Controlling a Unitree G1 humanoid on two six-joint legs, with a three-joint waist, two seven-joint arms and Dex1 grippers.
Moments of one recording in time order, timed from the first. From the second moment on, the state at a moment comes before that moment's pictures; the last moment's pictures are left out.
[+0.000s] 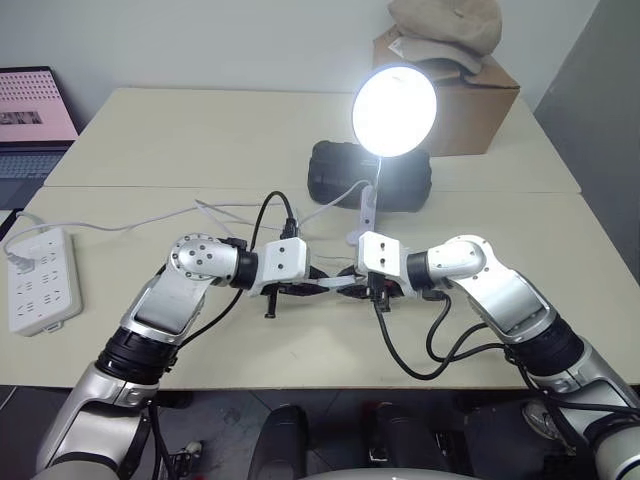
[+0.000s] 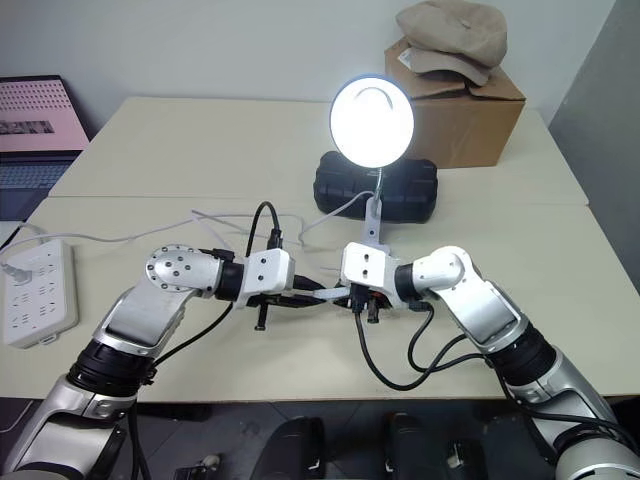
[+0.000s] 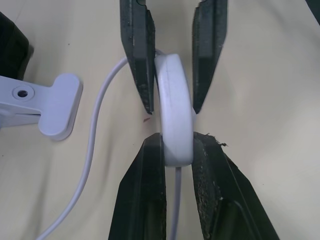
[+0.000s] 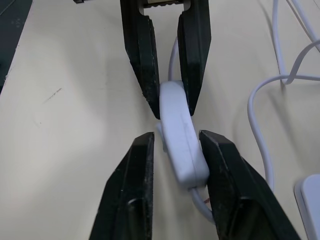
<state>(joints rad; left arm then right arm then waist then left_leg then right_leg) -0.52 0.69 -0.27 -0.06 -0.11 0.18 -1.23 -0.64 -0.54 0.47 -0.24 0.14 0.59 1.00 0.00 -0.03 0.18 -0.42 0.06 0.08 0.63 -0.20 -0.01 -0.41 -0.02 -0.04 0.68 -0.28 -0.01</state>
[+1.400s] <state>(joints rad) -0.26 0.78 -0.10 -0.11 -0.16 0.17 -1.15 -0.40 -0.70 0.24 -0.50 0.26 0.72 0.88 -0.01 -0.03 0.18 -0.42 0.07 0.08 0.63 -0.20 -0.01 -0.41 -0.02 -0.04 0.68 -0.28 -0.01</state>
